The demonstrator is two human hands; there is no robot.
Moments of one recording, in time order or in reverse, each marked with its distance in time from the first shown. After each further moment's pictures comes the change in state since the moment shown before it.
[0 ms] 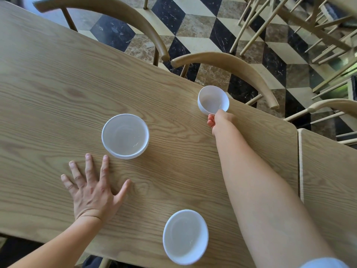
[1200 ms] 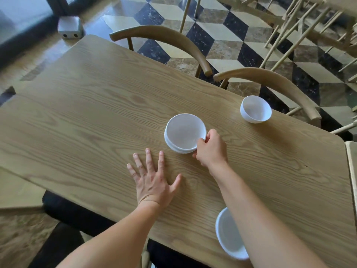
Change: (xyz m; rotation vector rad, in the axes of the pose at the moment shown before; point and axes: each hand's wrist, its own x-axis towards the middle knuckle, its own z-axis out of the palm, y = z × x) left_hand 0.002 -0.004 0.009 -0.071 0.071 0.031; right_hand -0.191 0.112 0.025 -0.581 -0.375 -0.645
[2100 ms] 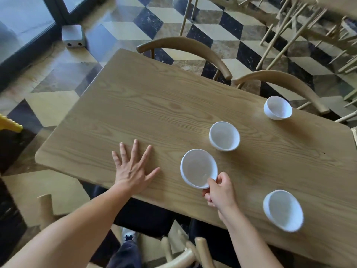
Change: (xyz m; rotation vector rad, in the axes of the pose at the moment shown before) left_hand 0.077 -0.239 -0.076 0.169 -0.163 0.231; right_hand -0.163 -0.035 0.098 0.377 -0.031 0.401
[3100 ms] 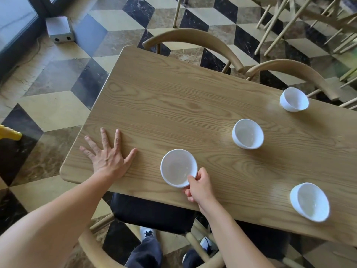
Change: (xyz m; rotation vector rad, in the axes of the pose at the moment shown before) left_hand 0.062 -0.151 -0.040 -0.050 -0.067 -0.217; right_hand -0.023 -0.017 0.150 0.003 -0.091 0.140
